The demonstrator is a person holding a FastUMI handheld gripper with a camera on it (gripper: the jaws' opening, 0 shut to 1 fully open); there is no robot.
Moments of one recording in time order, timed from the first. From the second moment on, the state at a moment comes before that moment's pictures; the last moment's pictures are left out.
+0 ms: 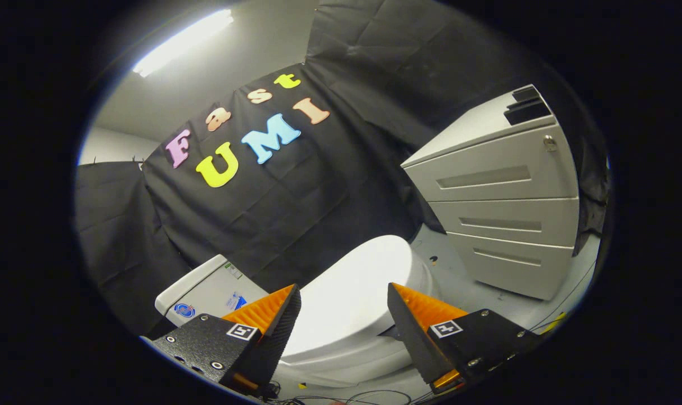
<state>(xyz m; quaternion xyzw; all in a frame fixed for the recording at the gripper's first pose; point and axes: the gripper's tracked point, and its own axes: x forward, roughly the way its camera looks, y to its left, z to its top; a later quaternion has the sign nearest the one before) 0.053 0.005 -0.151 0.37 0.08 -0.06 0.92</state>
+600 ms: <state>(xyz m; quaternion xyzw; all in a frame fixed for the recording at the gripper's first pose) 0.059 -0.009 -0.246 0.49 0.16 -0.12 0.85</state>
